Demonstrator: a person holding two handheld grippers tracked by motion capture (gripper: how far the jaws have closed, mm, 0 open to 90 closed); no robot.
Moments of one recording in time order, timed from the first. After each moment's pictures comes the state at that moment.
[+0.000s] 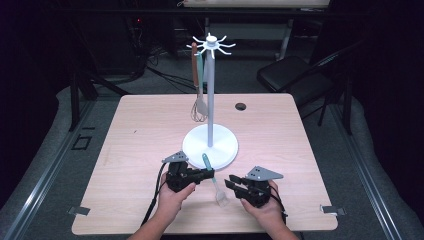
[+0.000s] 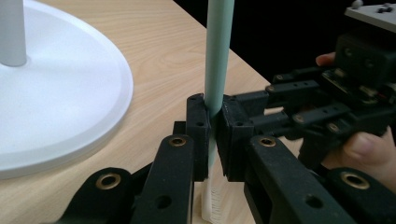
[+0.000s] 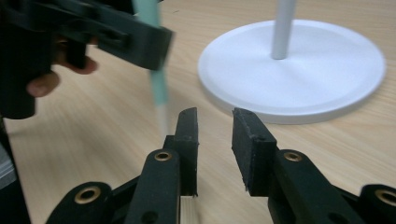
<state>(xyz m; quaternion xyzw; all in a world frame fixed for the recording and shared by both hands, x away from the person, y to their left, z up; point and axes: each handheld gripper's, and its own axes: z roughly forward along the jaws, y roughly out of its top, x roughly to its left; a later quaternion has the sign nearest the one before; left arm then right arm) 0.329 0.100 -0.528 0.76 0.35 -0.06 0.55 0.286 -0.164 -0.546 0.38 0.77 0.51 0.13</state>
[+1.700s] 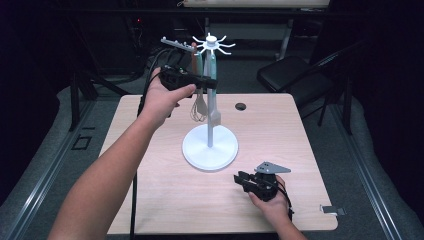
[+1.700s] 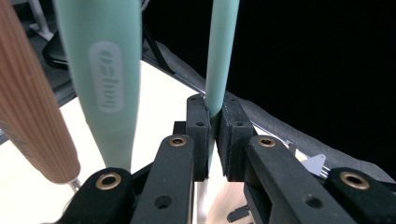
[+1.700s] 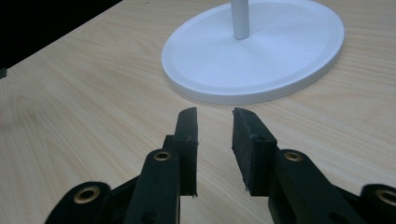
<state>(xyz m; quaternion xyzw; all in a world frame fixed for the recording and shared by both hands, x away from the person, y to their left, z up) 0.441 0.083 -0.274 0.82 0.27 0.02 0.50 0.305 -0.188 -0.559 0.42 0.75 0.49 0.11</state>
